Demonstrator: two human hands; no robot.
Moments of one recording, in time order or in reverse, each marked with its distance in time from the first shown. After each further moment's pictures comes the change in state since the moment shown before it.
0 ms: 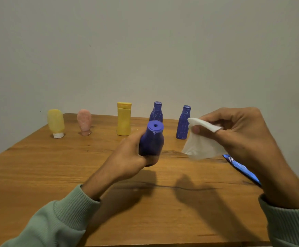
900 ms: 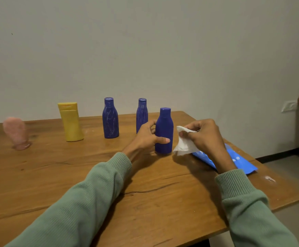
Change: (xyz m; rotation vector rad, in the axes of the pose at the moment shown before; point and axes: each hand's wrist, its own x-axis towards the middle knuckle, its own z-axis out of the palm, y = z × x) left_hand 0.147 -0.005 0.143 -0.498 -0.229 -0.116; right_hand 0.016 0.139 -0.036 -0.213 0.214 0.479
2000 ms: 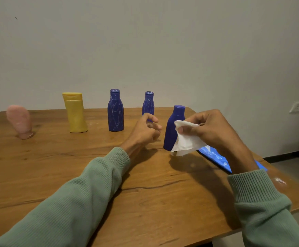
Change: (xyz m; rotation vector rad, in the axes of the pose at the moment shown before) left_hand 0.008 -0.020 -0.024 0.025 0.169 -0.058; right_hand -0.009 -0.028 -0.006 0.026 -0.220 -0.038
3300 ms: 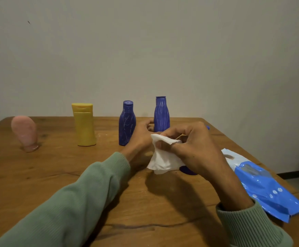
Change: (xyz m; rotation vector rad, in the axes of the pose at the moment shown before) left_hand 0.015 0.029 -0.036 -0.045 0.132 0.041; right_hand 0.018 -0.056 0.066 0.009 -0.120 -0.165
